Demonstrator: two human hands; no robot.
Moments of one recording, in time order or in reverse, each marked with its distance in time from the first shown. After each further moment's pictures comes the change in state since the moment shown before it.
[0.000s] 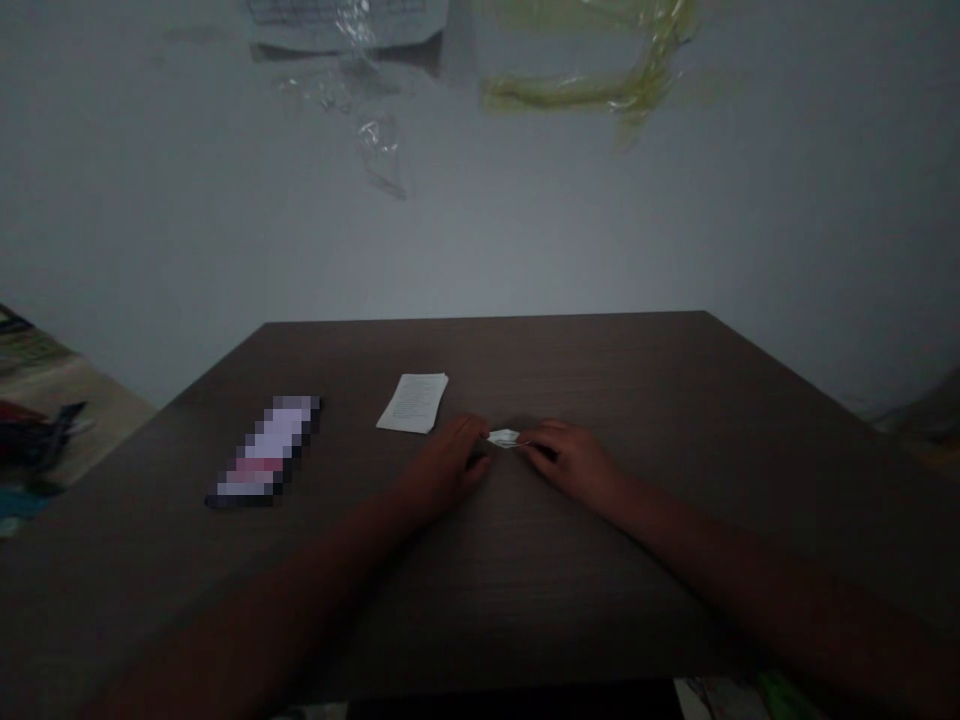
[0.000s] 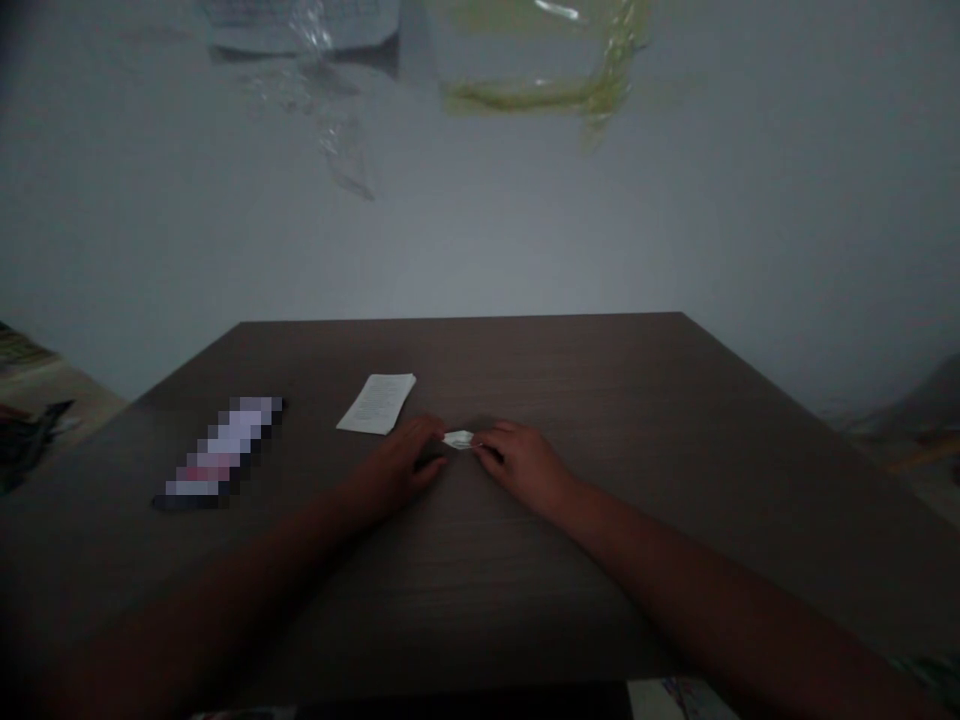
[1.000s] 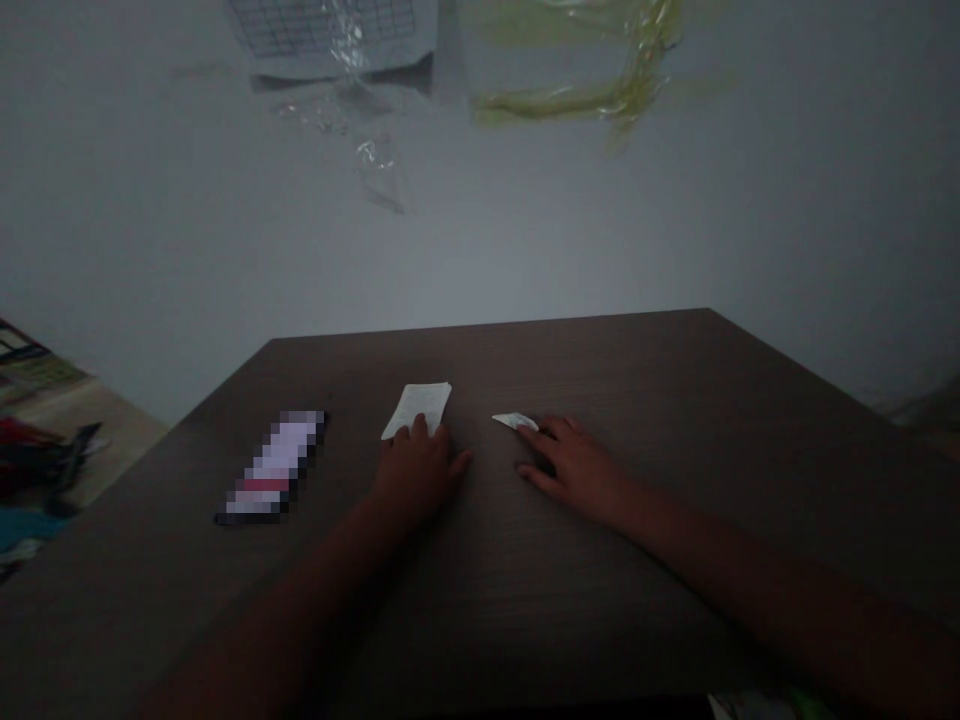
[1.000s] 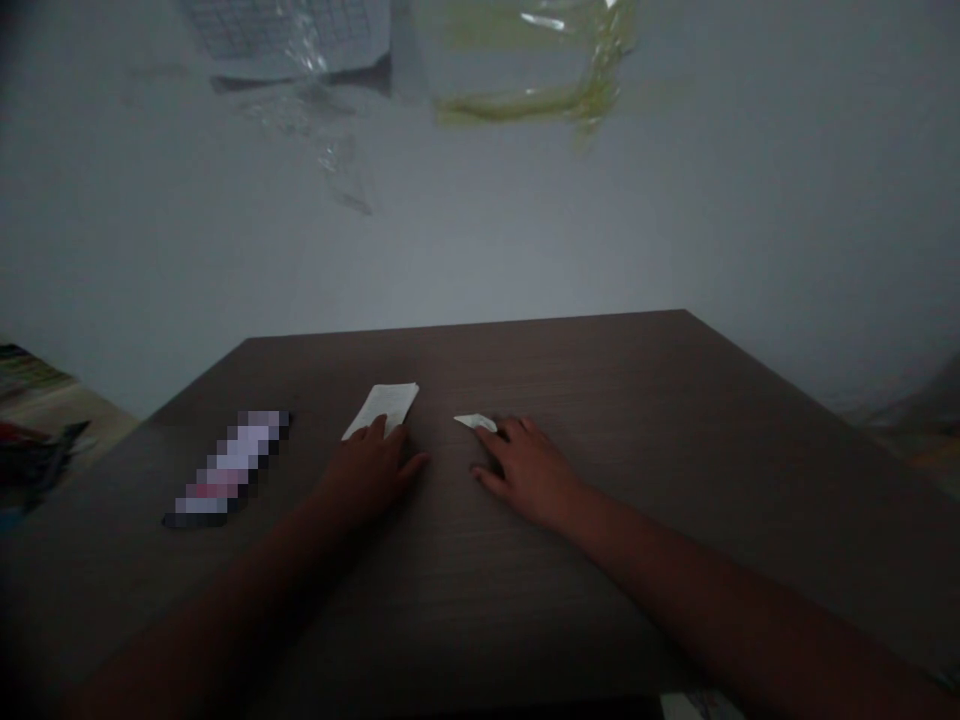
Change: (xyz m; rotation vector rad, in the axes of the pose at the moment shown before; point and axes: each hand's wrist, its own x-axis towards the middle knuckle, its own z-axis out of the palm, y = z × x) left_hand 0.012 0.040 -0.048 0.581 -0.294 -0.556; right_hand -0.002 -0.018 -0.004 -0.309 -0.152 0.144
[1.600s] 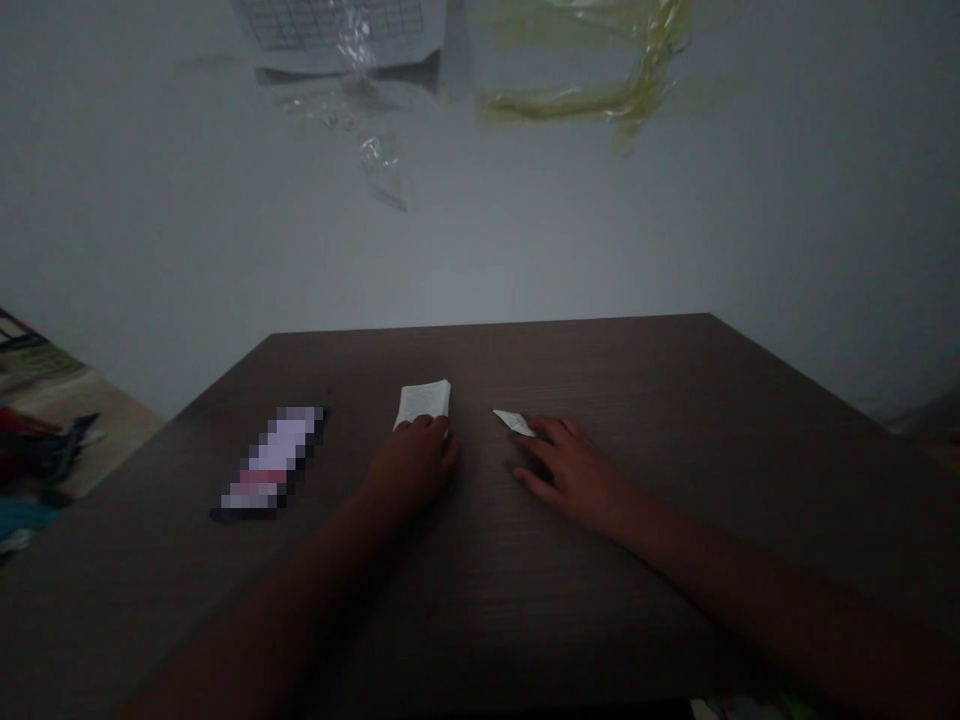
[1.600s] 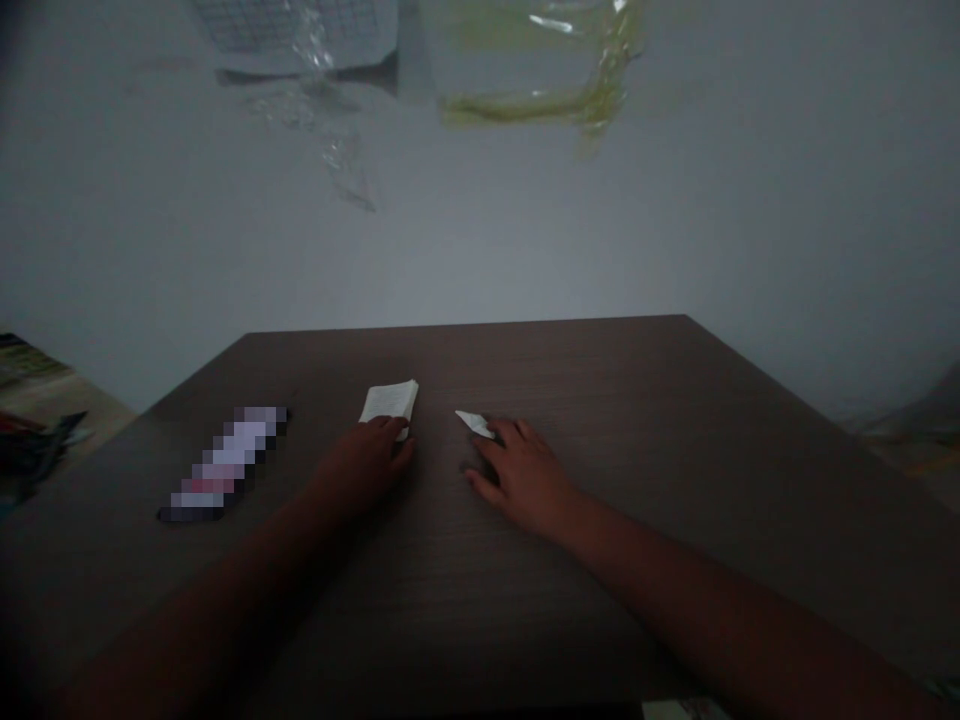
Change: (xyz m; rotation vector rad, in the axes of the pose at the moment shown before) left_hand 0.012 -0.017 0.007 -0.143 0.105 0.097; right_hand -0.006 -0.008 -0.002 0.022 0.097 -0.068
